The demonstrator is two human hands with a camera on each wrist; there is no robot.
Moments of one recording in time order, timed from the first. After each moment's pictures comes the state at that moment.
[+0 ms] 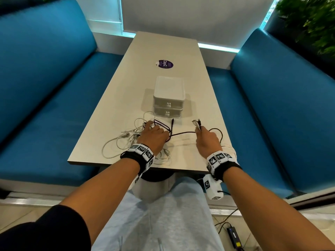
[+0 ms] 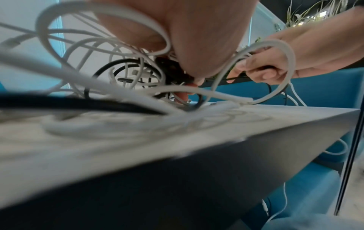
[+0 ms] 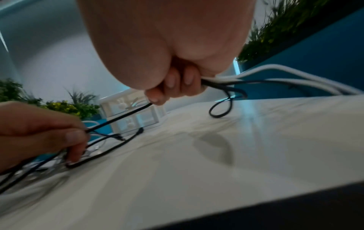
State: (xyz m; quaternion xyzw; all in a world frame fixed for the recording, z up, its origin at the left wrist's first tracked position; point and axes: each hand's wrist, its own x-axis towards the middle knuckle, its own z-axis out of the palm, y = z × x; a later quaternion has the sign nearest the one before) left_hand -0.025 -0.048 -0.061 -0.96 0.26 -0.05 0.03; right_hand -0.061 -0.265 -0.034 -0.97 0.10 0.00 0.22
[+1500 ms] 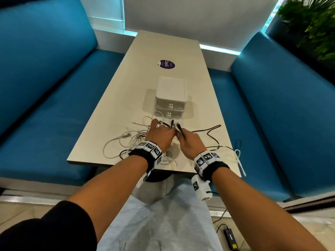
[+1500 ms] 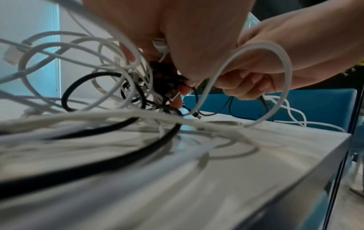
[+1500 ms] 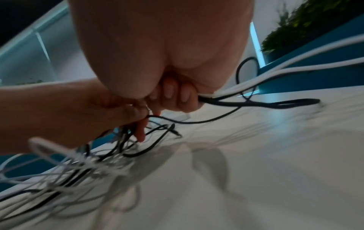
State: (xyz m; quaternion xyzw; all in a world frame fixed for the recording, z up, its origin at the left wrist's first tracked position) left_hand -0.026 -0.071 -0.038 -0.97 0.24 -0.06 0.01; right_hand -0.054 -0.216 -0.035 -0.96 -0.03 0.01 0.28
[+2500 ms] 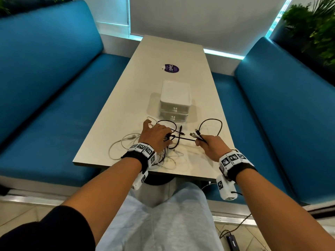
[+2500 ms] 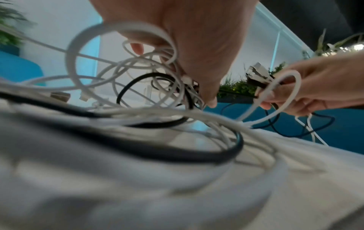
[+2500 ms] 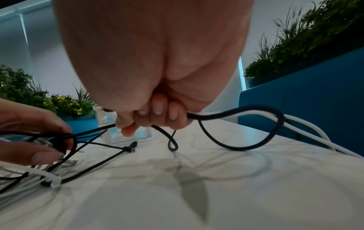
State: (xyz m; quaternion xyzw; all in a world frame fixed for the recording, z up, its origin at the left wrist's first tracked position) left_hand -0.015 -0.037 -0.045 -0.97 0.22 -0.07 -0.08; right_hand -0.056 -0.278 -0.013 -0.97 -0.01 0.09 0.22
